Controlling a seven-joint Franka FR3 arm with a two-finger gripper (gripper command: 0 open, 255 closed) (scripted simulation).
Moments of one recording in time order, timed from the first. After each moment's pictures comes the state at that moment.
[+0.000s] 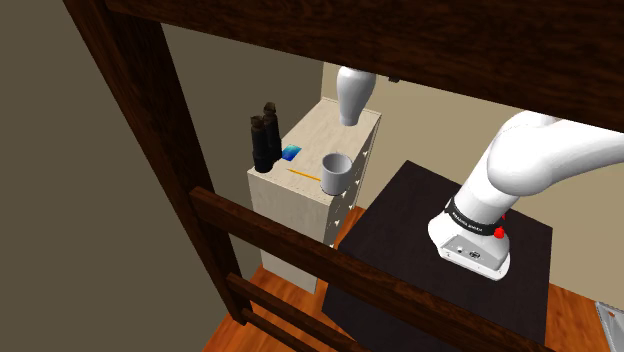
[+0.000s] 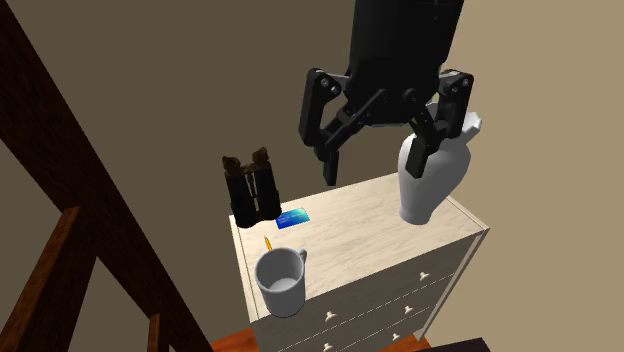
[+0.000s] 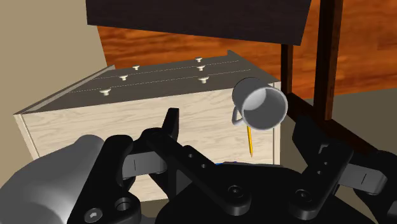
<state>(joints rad) -0.01 -0.77 0.02 -2.40 0.08 1.55 -0.04</state>
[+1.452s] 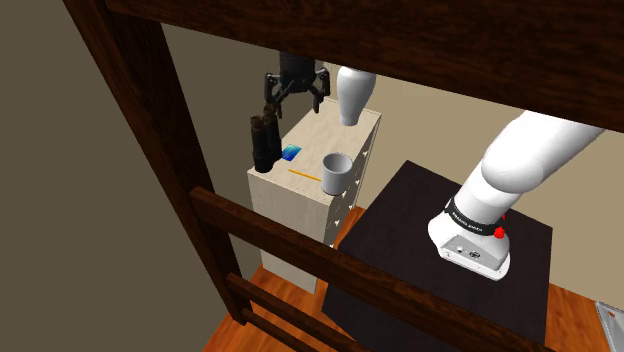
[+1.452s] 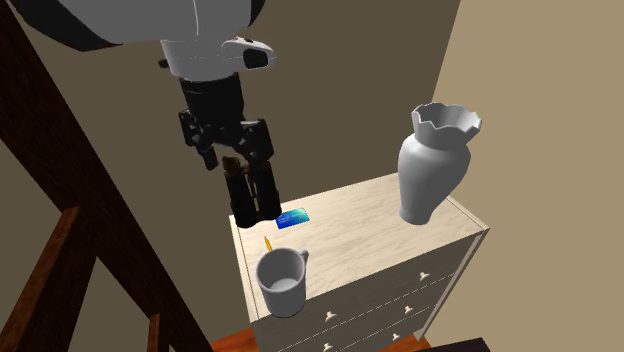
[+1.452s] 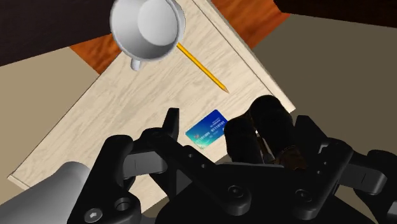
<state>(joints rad) -0.13 -0.17 0.50 -2.14 0.07 1.97 0.93</state>
